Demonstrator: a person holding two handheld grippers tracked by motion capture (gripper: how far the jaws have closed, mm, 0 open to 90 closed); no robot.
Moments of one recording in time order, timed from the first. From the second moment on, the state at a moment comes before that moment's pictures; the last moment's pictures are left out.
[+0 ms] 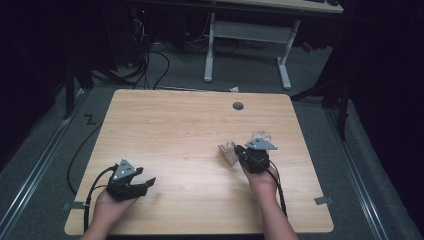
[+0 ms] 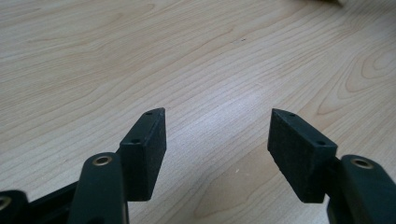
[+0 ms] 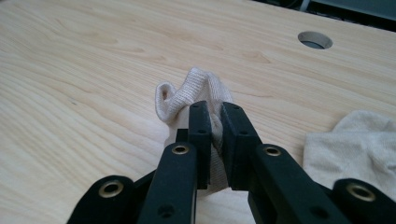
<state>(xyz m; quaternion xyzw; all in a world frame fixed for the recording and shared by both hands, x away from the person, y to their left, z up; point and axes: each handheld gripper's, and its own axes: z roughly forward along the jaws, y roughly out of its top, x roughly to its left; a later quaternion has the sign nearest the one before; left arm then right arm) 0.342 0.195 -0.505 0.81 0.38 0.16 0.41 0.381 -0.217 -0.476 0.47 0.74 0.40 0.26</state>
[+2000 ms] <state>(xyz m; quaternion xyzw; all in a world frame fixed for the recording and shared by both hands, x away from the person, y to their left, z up) 0.336 0.174 -0.506 0.82 0.36 0.14 0.42 0.341 -0.143 -0.478 0.40 0.78 0.45 0.19</state>
